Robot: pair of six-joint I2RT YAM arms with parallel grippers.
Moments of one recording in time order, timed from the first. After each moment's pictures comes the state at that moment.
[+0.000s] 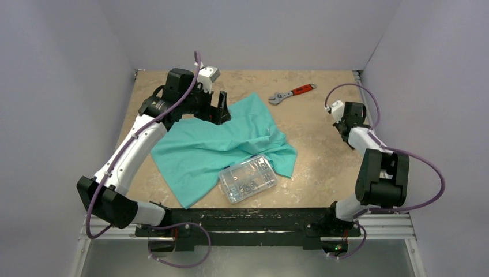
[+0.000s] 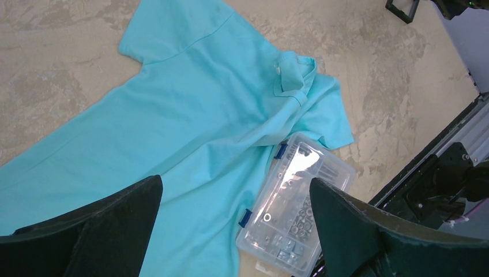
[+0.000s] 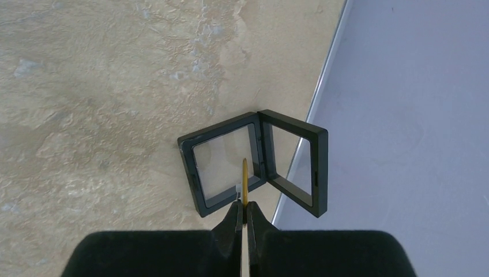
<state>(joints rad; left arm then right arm) -0.40 1.38 1.45 -0.72 0.32 -0.12 -0.16 1.52 0.89 -0.23 0.31 -0.75</state>
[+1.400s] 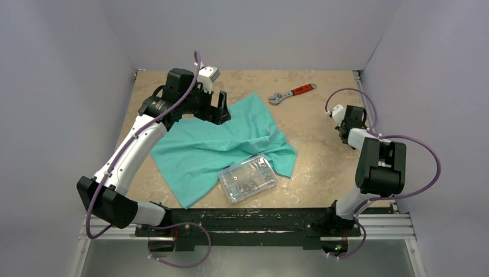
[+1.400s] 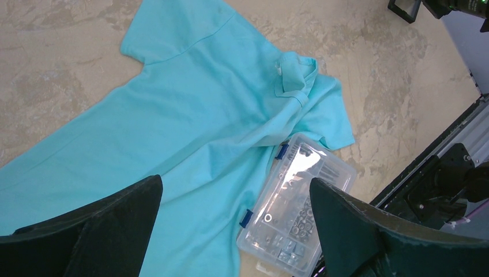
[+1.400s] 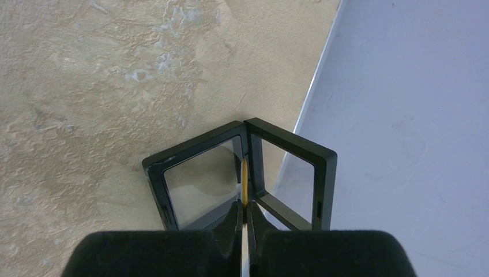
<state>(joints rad) -0.40 1.38 1.45 -0.72 0.32 -0.12 -0.20 1.65 0.85 -0.02 0.35 -0.88</state>
